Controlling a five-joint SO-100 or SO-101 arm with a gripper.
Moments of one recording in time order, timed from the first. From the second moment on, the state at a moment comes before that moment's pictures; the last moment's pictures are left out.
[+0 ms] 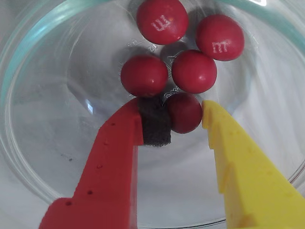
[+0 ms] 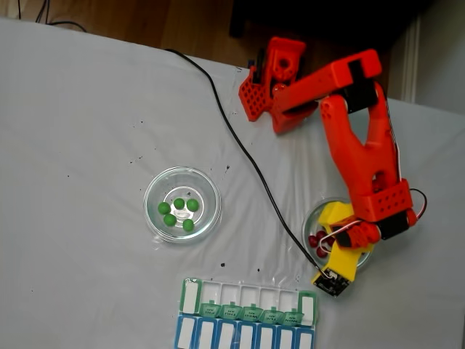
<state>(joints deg) -33.7 94.8 101.5 68.9 -35.2</state>
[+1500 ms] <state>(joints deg) -34.3 110.3 106.0 75.2 -29.1</state>
